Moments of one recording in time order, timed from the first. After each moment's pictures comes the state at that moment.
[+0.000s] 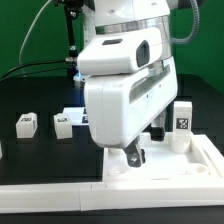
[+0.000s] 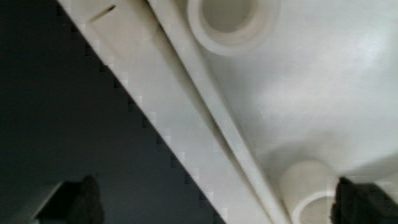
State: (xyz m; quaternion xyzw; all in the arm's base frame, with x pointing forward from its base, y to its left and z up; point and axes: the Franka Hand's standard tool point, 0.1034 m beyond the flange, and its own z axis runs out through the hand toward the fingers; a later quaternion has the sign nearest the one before) arm 0.655 0.007 0.080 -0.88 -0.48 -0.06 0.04
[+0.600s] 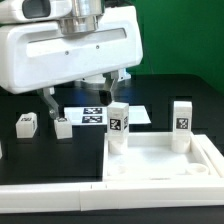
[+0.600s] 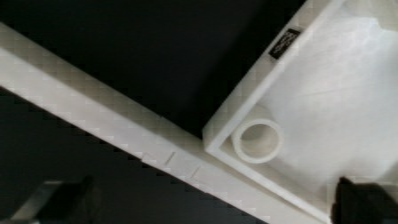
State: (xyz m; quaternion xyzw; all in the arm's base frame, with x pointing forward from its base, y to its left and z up) arm 0.622 -0.057 0.120 -0.97 -0.24 -0.03 0.03
